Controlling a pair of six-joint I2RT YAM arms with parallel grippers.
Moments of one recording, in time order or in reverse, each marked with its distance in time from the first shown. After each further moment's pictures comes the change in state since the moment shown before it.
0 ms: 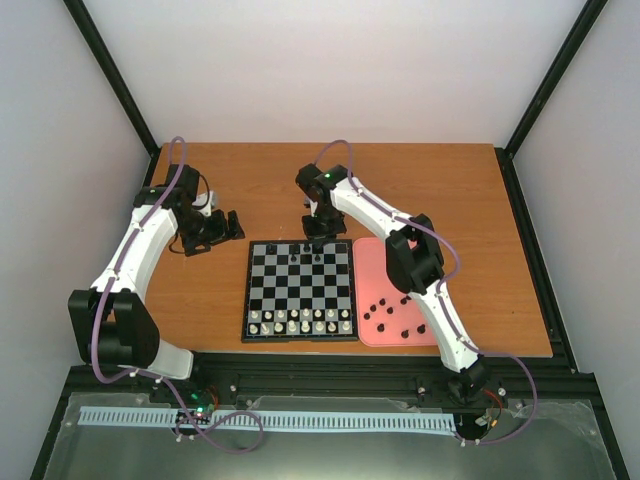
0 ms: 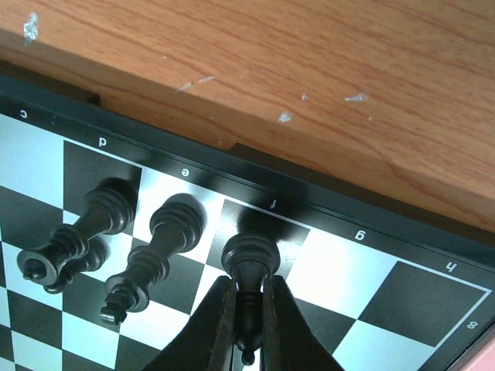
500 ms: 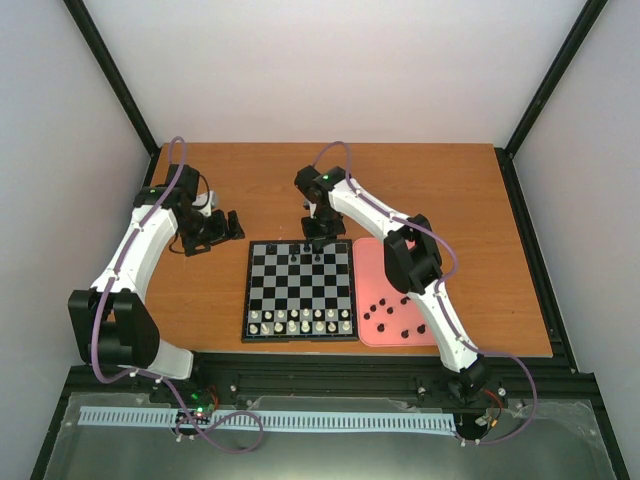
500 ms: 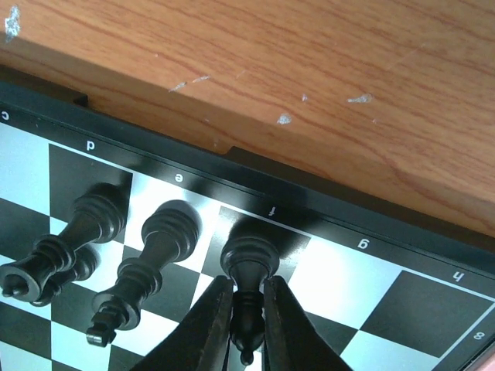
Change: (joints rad) left arm 0.000 0.000 0.000 0.000 0.000 0.000; right arm 0.005 0.017 0.006 -0.006 0.011 0.001
